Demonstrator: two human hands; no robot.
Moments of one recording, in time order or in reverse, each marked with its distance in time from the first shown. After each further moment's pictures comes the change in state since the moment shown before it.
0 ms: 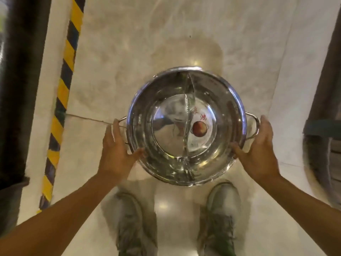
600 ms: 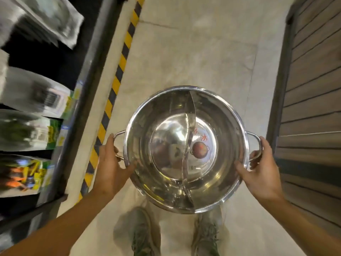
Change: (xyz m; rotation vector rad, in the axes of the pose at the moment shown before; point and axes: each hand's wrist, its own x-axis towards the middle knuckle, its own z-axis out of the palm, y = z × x) left_hand -0.075 0.100 -0.201 -0.215 0.202 0.084; right_hand -0.073 -0.147 -0.175 0.182 0.139 -0.030
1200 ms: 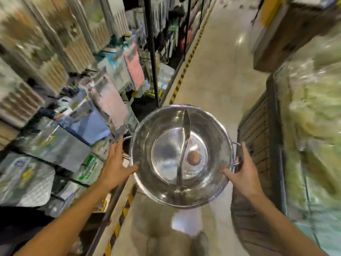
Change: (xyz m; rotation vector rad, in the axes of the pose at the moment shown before) left_hand -0.198 0.274 -0.472 0.009 0.171 0.314; right_hand -0.242 -0.411 -0.332 0.064 0.092 -0.424
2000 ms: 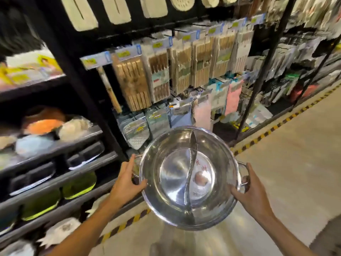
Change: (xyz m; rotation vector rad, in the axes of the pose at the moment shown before) left_hand -0.290 0.022 -0.053 -0.020 0.501 -0.414; right_hand -0.007 -0.070 0.039 -0.010 -0.518 -0.537
